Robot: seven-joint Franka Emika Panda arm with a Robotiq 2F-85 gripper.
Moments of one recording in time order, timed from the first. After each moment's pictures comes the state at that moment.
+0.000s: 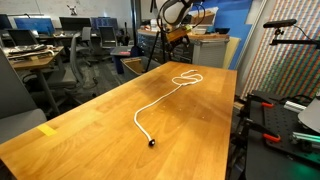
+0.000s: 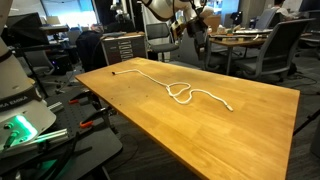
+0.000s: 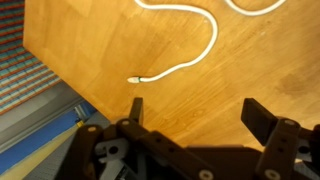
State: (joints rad) arm 0.00 0.69 -0.23 -1.51 -0.40 2.07 0.83
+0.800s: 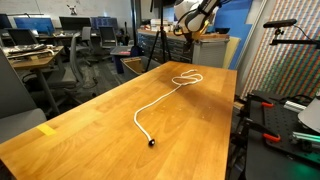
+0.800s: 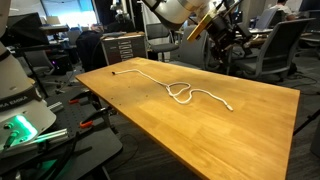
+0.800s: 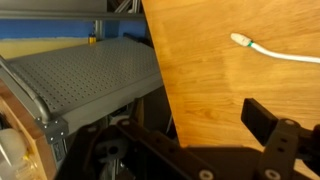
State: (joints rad) arm -0.10 0.66 -0.34 -1.62 -0.71 2.34 0.32
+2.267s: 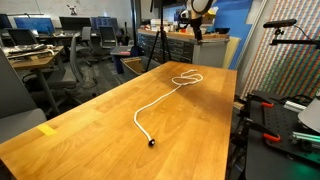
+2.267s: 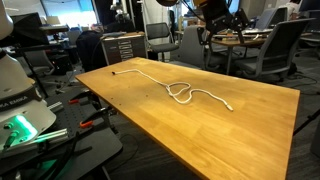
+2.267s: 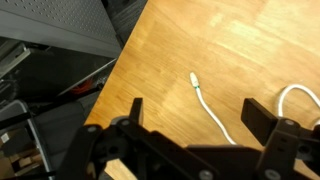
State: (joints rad) arm -0.30 0.44 -0.12 -1.75 -0.56 2.28 -0.68
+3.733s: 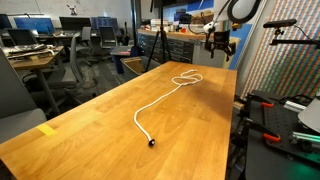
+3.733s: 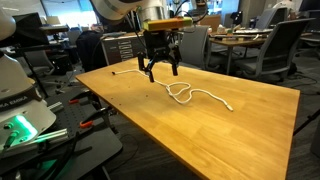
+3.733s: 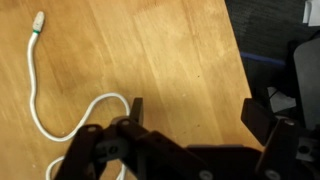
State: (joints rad) arm -0.39 0.04 -0.06 -2.51 -0.56 2.58 -1.35
